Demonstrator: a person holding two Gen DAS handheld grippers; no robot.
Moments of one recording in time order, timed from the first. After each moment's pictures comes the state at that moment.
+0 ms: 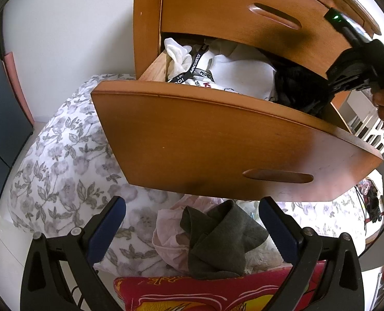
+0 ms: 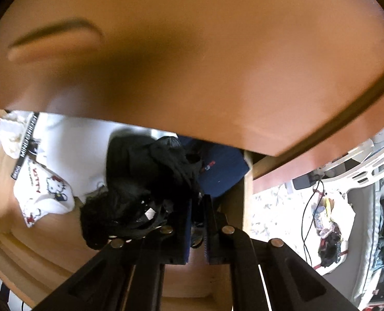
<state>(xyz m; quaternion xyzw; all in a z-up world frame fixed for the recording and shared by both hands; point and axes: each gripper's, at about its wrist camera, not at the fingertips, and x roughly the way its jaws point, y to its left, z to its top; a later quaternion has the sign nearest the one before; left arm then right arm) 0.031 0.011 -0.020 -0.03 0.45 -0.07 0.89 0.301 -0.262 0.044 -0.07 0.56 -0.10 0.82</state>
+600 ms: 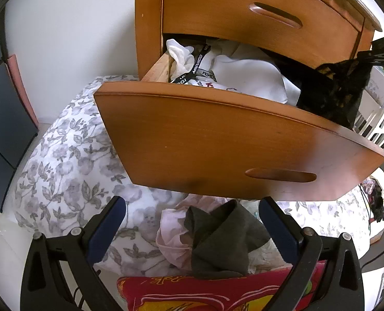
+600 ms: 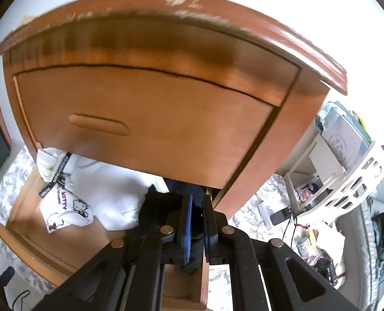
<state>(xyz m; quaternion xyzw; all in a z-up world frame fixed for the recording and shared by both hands) 0.030 0.010 -0.019 -0.02 0.45 -0.06 0.89 0.223 -0.256 0.131 -0.07 0.41 -0.10 0.90</state>
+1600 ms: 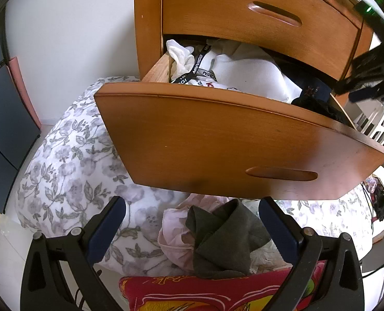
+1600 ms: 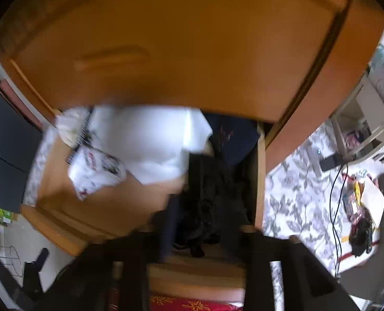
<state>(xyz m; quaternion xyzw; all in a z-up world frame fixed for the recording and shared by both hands) 0.030 0.008 -0.018 -0.01 0.45 -0.05 0.89 0.253 -0.266 0.070 0.03 0.58 -0.01 0.82</state>
